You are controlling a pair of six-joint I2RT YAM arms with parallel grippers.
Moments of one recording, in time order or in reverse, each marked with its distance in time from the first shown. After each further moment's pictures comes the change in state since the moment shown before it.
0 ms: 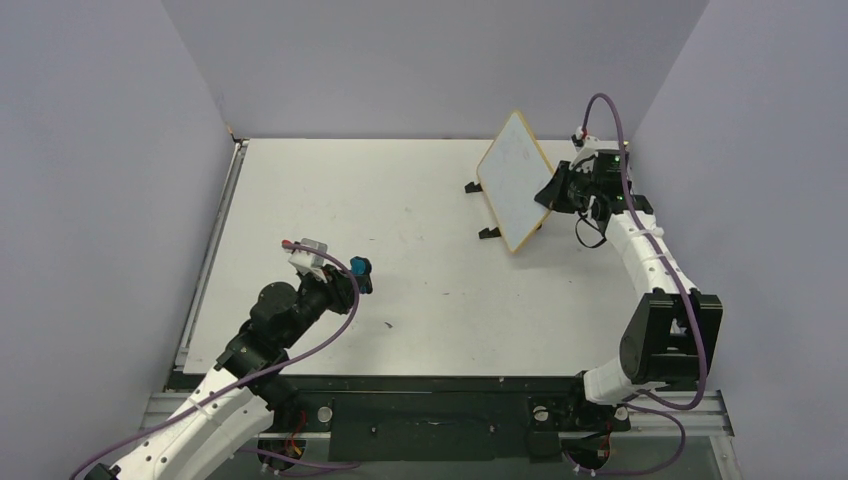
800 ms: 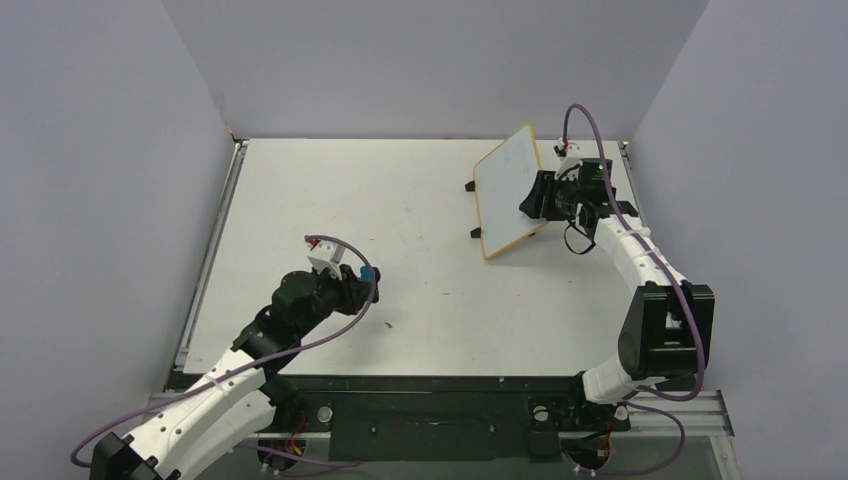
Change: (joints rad) left arm 0.002 0.140 0.000 0.002 0.028 -0.011; right arm 0.055 0.036 -0.089 0.087 0.043 -0.080
